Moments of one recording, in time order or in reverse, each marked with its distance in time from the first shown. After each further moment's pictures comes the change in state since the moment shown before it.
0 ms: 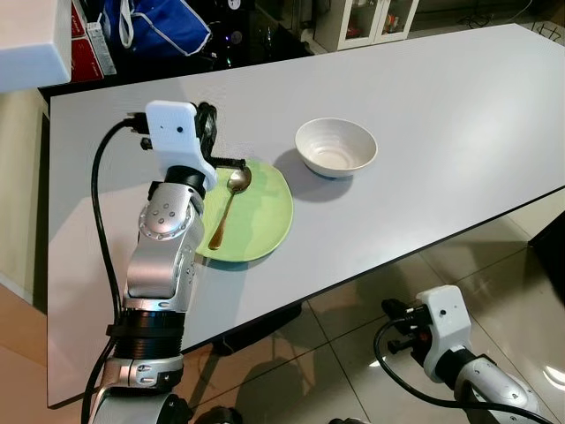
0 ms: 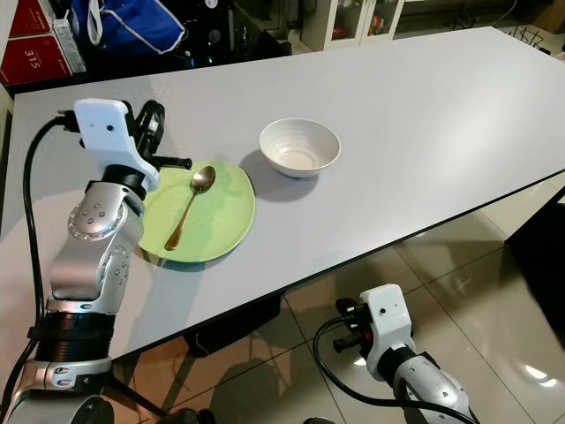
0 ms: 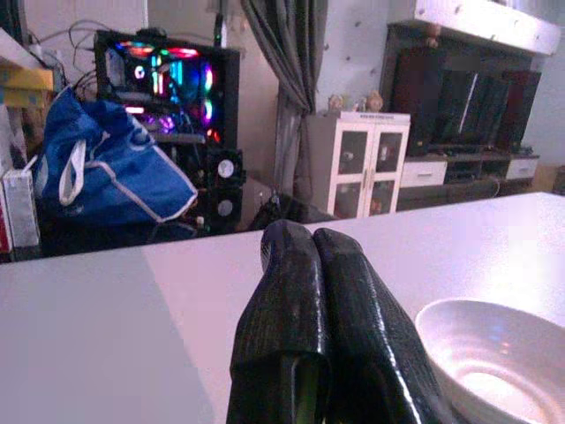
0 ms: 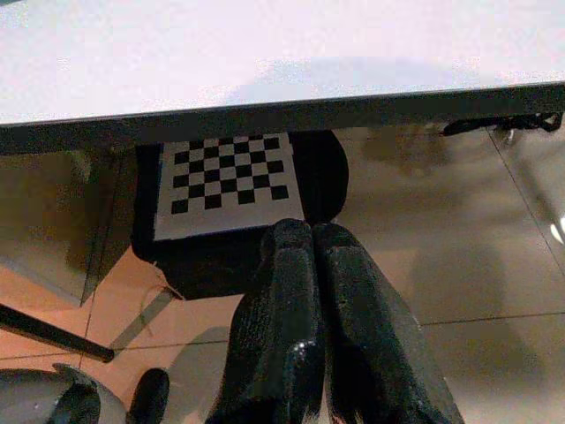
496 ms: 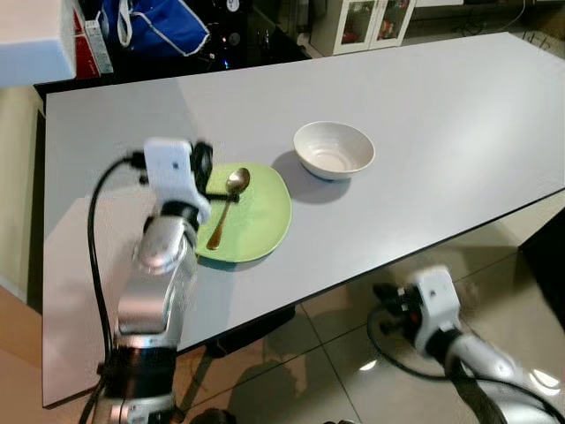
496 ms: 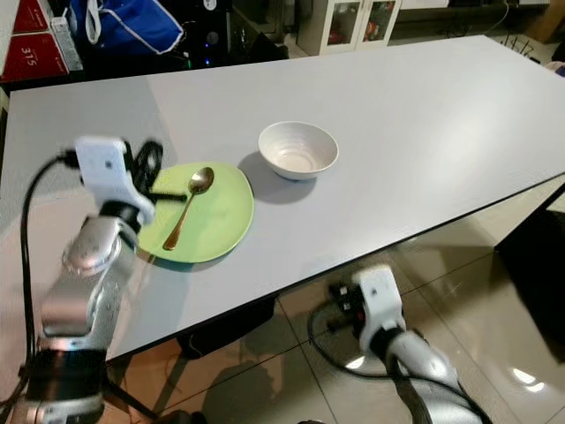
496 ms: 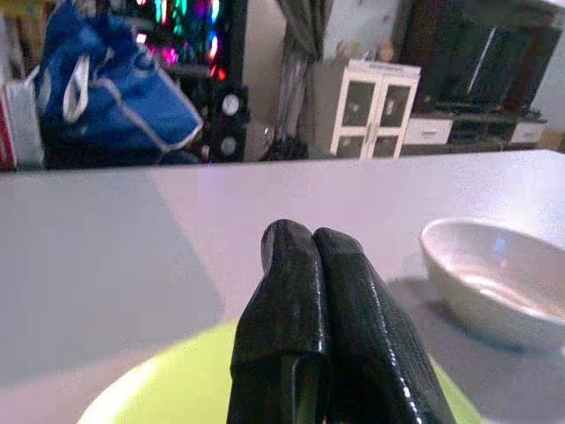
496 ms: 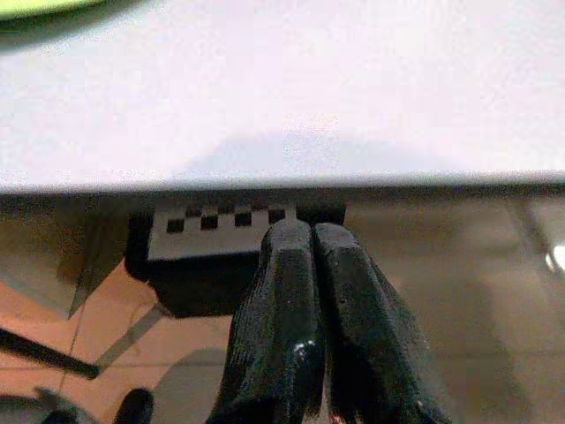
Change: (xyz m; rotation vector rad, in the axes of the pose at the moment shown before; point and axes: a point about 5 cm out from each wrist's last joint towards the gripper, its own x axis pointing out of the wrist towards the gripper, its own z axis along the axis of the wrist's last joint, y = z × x) left arm -0.034 0.006 -0.033 -0.022 0.156 0.015; right arm 0.025 -0.005 0.019 -0.030 -0.050 0.038
